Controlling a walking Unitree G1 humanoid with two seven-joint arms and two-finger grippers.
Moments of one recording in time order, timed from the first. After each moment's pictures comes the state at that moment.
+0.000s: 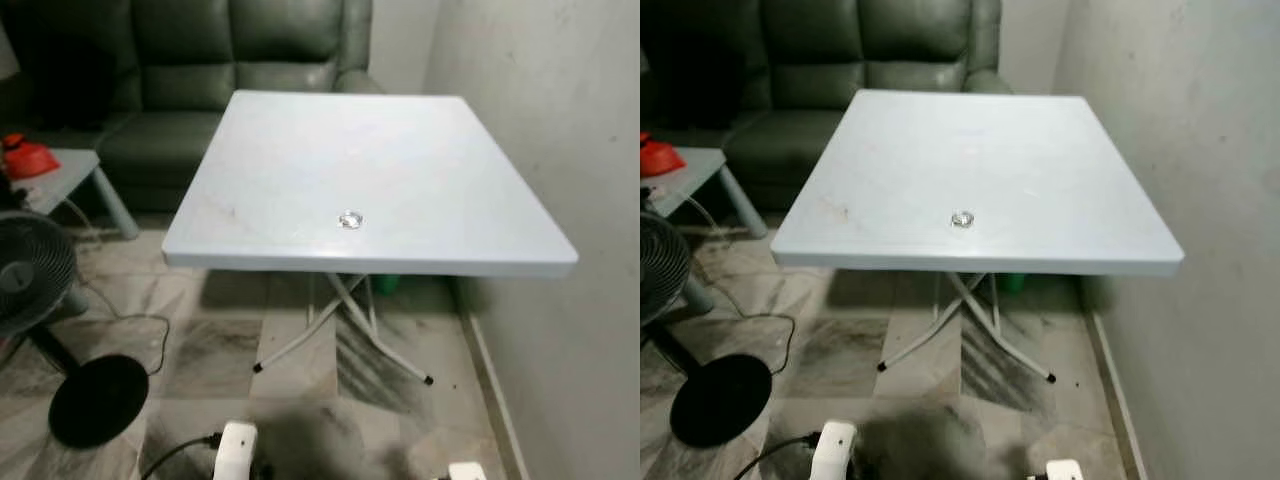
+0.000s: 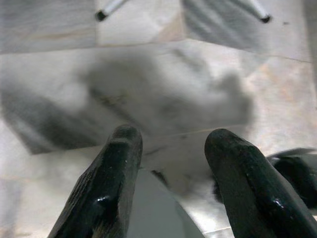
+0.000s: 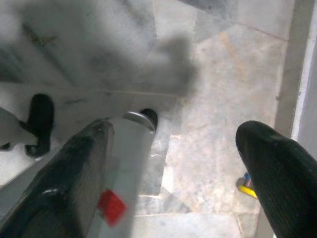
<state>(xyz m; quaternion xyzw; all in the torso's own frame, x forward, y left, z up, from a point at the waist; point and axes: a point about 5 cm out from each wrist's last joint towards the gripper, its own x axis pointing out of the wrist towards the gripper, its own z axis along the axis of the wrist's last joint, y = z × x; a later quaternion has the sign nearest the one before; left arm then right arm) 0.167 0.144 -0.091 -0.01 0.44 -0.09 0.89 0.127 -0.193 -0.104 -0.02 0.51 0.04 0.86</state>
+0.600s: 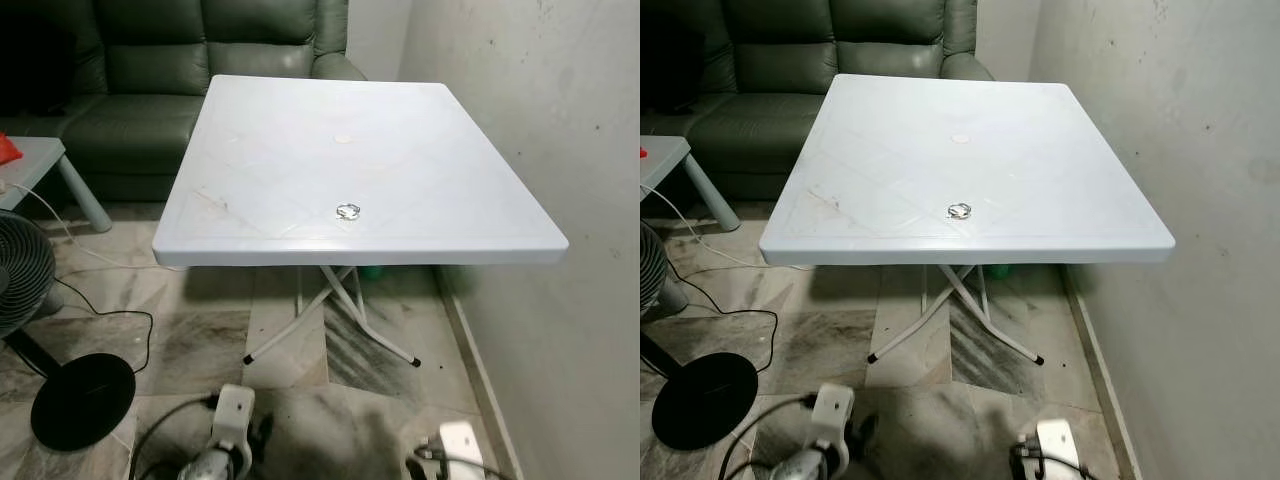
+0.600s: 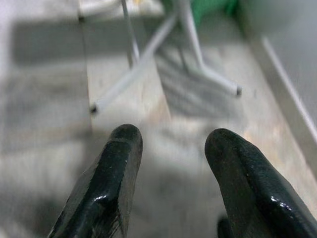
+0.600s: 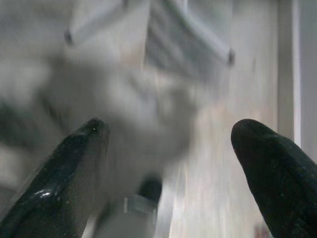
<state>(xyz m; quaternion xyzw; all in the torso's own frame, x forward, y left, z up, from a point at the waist) 0.228 0.137 -0.048 -0.01 0.27 -0.12 0.96 0.199 -0.189 -0.066 -0.01 0.34 0.07 0.94</state>
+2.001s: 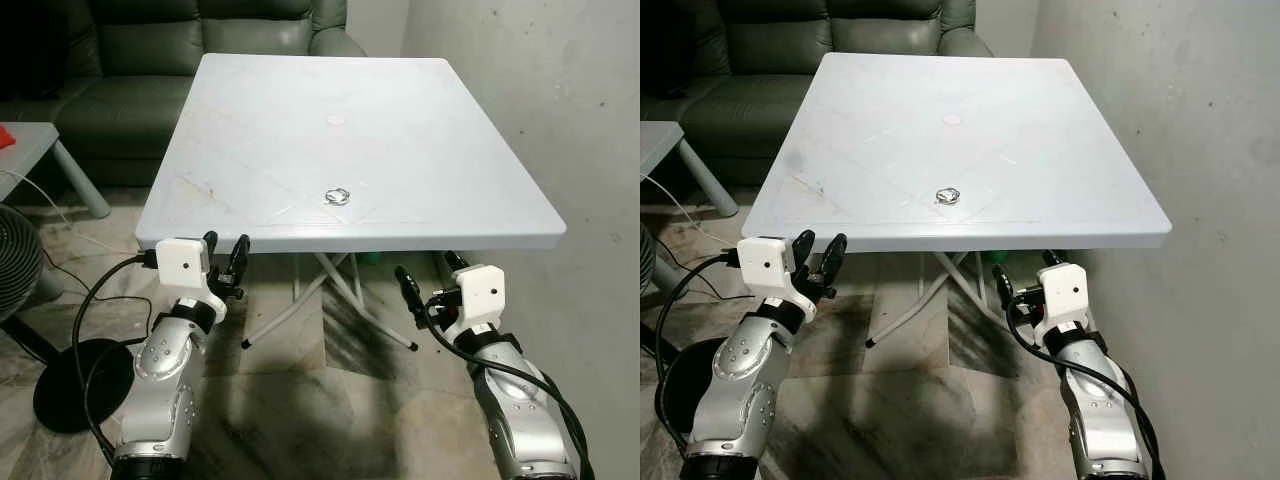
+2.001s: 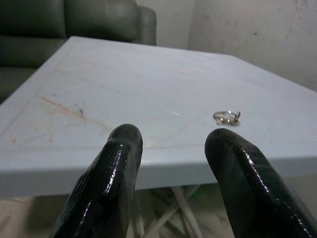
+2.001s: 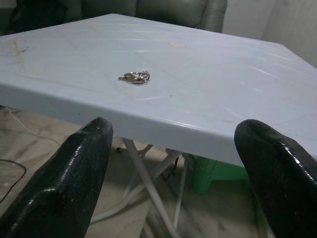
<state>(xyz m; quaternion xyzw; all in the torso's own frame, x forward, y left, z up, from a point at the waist) 0.295 0.156 0.130 -0.05 -0.05 -0.10 0.99 0.284 -0.166 0.106 -0.05 -0.04 0.14 0.99</state>
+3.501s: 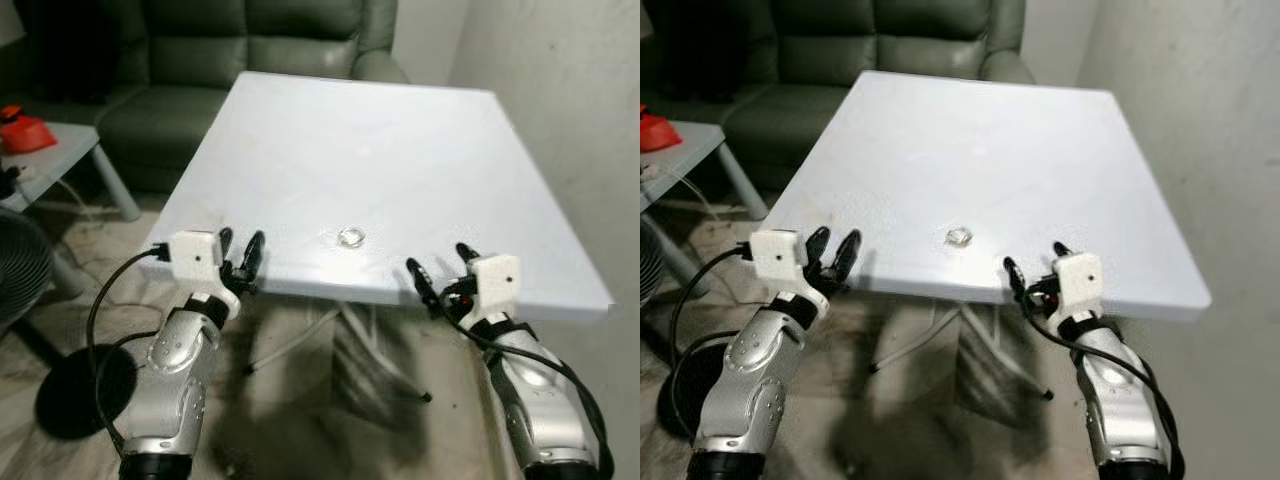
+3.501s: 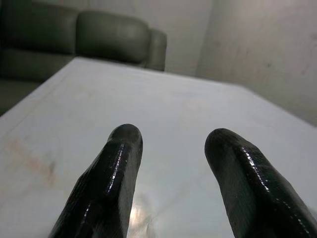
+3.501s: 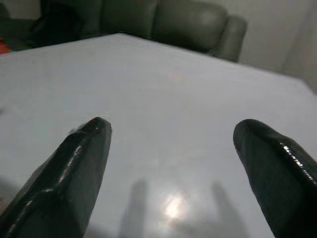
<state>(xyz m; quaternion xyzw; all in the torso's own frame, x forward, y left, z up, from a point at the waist) 0.299 0.143 0.146 -0.07 -0.06 -0.12 0.99 0.295 -0.179 0.120 -0.05 -0.05 0.15 0.99</state>
